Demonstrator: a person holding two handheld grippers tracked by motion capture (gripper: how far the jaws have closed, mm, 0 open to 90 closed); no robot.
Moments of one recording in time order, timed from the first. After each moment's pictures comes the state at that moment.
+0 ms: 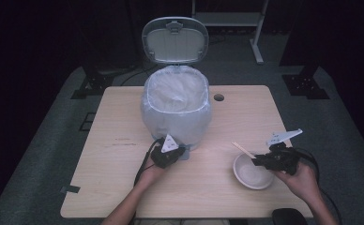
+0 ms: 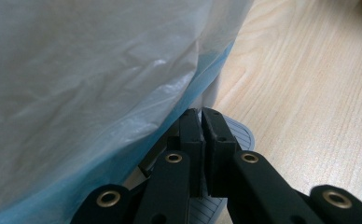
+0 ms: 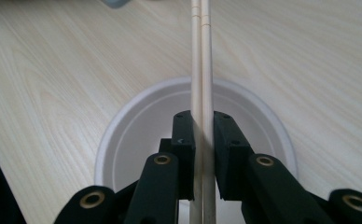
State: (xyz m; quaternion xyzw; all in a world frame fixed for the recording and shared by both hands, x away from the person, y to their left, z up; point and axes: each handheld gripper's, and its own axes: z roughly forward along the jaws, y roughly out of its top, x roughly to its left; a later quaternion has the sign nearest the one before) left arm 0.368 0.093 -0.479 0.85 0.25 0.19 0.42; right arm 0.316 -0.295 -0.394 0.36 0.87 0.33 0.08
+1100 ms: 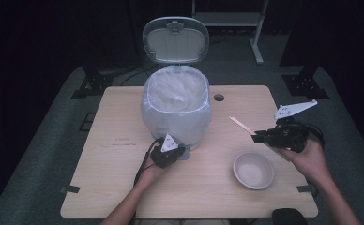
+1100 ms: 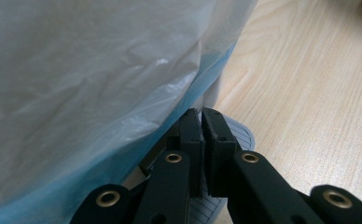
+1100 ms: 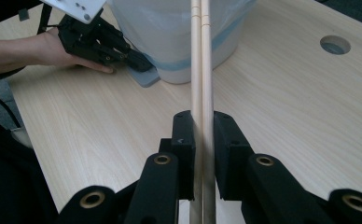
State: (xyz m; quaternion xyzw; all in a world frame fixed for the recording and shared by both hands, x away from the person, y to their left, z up) left arm 0.369 0.093 -0.479 0.85 0.26 0.18 0.43; right arm 0.330 -0.285 -0.303 0.33 0.86 0.39 0.09
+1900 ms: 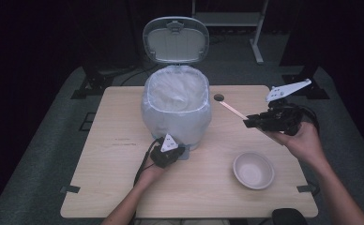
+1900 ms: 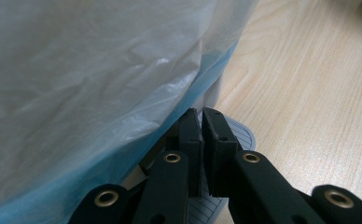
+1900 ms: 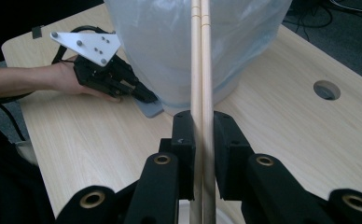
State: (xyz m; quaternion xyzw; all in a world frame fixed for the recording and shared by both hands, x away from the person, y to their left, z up) left arm 0.369 0.093 -0.479 0.85 0.26 0.18 0.42; right arm 0.347 -0.257 -0.257 0.29 0.86 0.40 0.11
